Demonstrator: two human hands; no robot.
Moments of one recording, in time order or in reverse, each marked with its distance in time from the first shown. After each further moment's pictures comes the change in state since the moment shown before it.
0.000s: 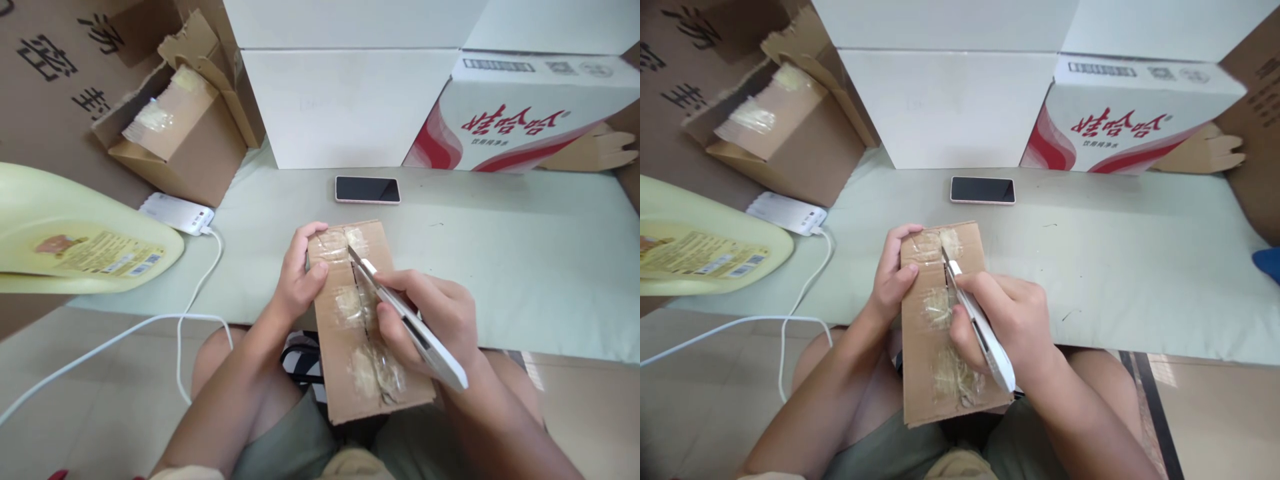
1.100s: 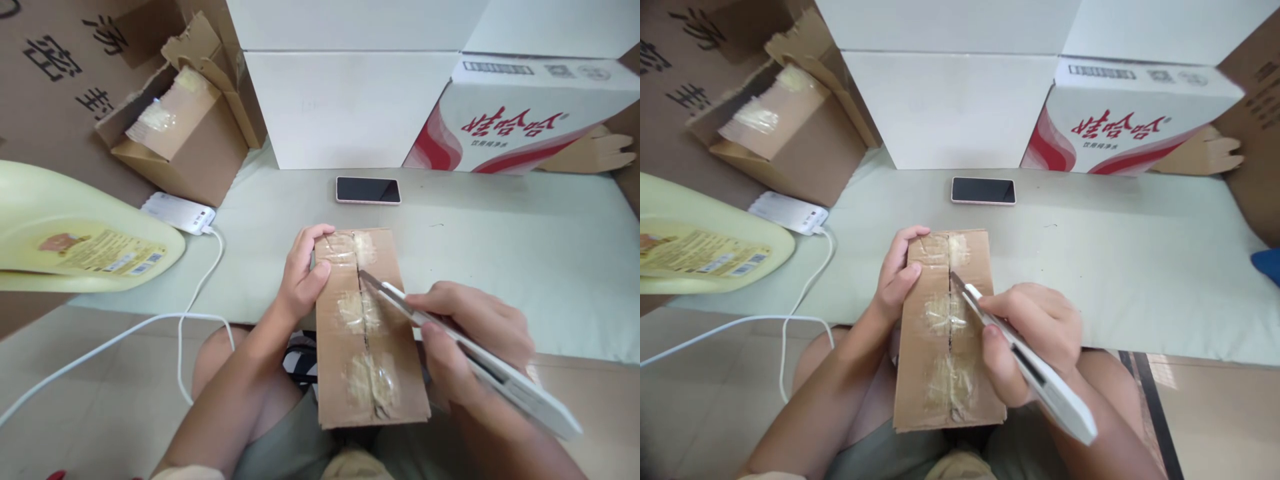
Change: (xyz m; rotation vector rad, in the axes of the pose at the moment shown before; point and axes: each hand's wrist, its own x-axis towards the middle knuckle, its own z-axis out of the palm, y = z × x) left_hand 0.002 -0.005 0.001 0.005 -0.009 0.094; right_hand -0.019 0.005 -0.011 0.159 0.132 0.071
